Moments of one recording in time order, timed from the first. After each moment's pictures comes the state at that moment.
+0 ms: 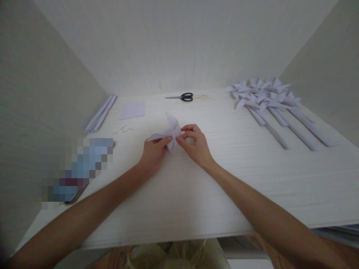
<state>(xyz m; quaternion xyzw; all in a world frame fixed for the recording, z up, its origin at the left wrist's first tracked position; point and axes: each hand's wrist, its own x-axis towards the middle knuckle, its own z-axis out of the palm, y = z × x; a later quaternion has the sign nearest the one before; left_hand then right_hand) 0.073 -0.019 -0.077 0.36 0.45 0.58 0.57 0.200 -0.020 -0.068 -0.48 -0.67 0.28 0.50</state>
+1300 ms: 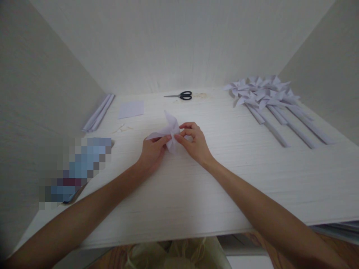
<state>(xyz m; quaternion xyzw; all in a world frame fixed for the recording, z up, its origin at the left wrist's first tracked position) 0.072 -0.018 -0.076 0.36 0.45 0.58 0.58 0.201 -0.016 -0.069 -0.47 -0.66 0.31 0.50</state>
